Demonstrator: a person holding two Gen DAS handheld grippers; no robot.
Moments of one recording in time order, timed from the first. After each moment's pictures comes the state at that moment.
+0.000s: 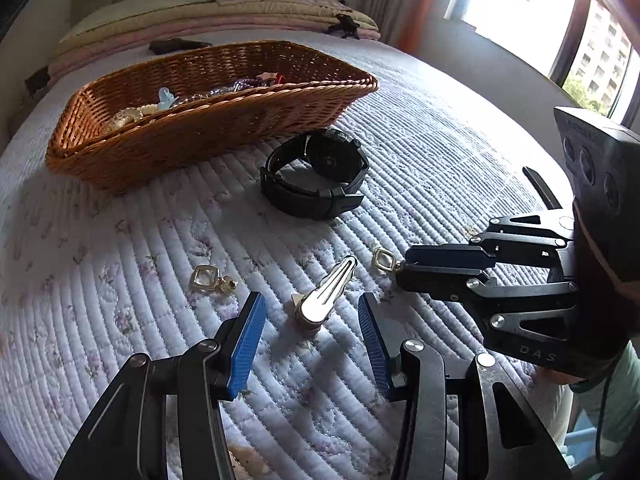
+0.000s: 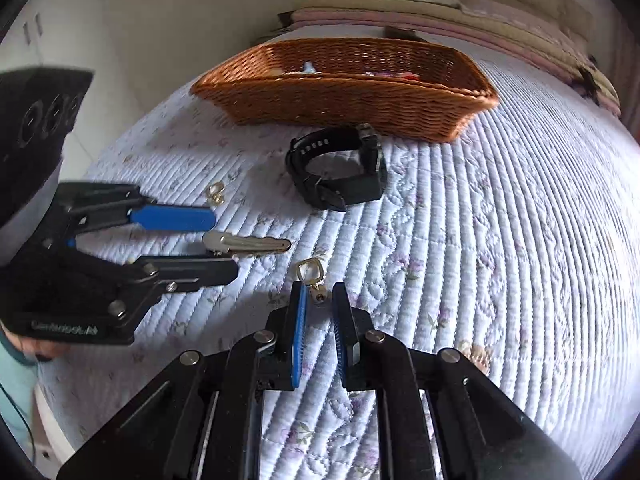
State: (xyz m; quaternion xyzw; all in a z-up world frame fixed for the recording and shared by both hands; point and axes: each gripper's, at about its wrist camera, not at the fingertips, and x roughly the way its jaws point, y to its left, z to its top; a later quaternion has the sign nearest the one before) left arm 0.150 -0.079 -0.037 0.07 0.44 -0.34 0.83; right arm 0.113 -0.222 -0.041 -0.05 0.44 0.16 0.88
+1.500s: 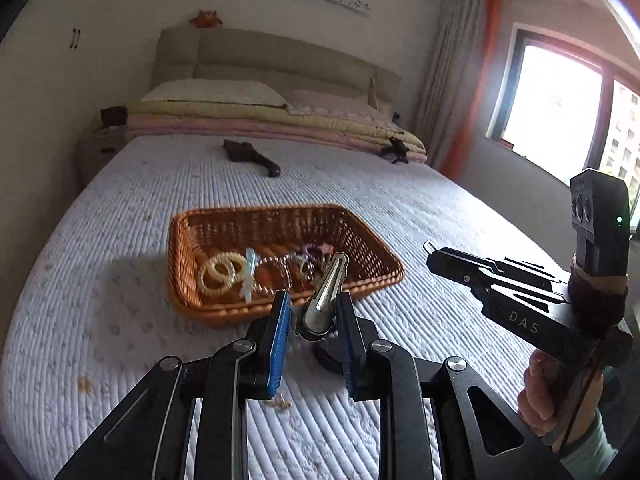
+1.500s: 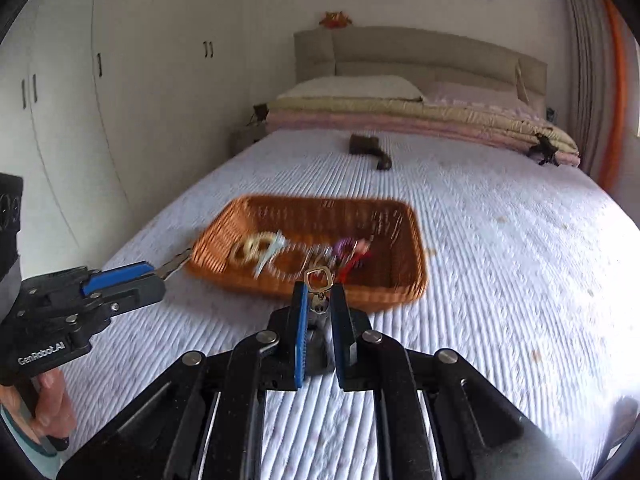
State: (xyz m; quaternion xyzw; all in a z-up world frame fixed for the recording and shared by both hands) left arm 0.150 -0.036 0.091 -0.05 0.29 -0.25 0.92; right arm 0.150 -0.233 0.086 0.00 0.28 0.08 0.96
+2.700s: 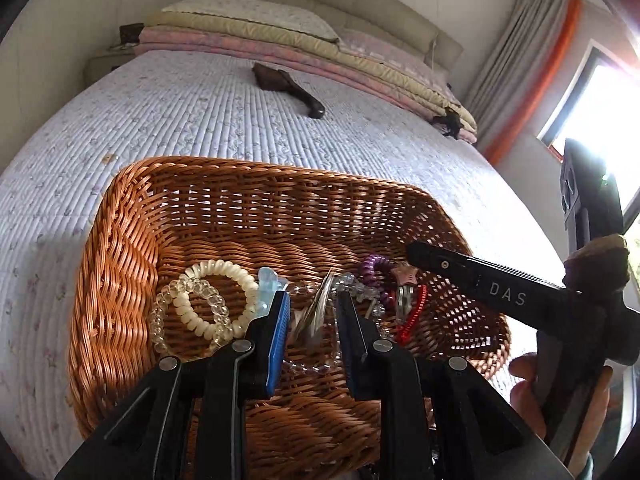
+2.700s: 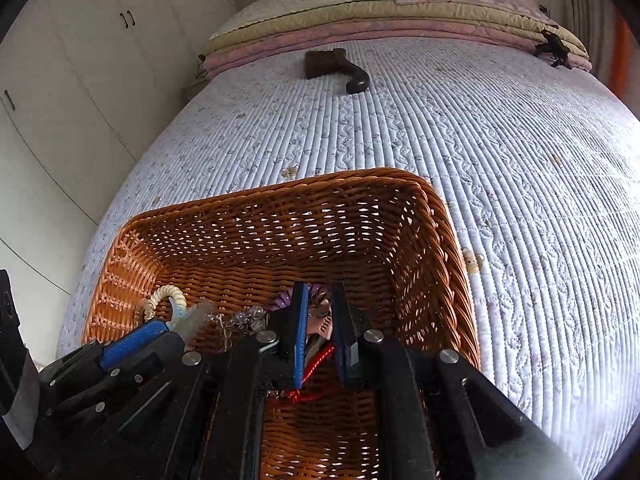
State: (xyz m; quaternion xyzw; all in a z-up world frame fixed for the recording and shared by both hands) left arm 0.324 -0.077 0.000 -0.11 0.42 -0.21 0.88; right arm 0.352 -0.267 0.009 0.09 0.44 0.06 0.89
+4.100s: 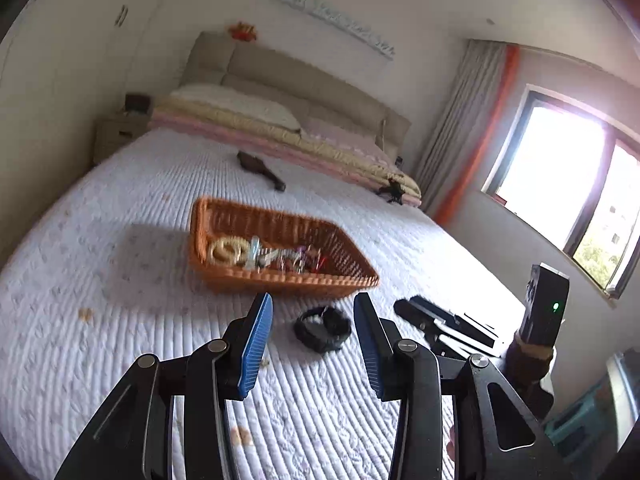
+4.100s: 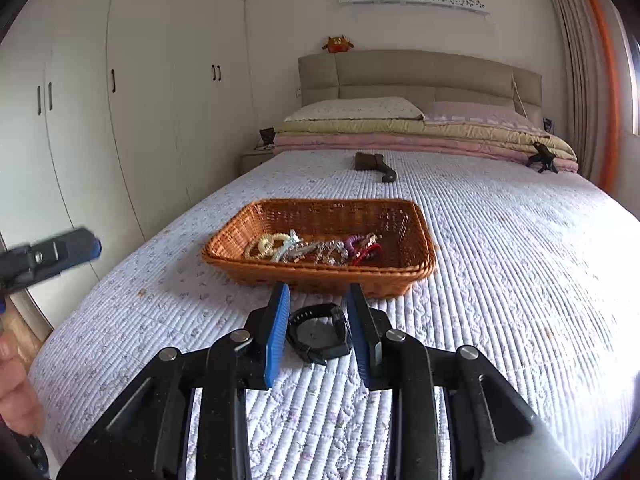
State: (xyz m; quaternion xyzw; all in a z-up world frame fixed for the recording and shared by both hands) left arm 0.082 0.008 0.065 -0.16 0.27 -0.24 0.92; right arm 0.096 -0.231 0.043 0.01 0.25 0.10 0.96
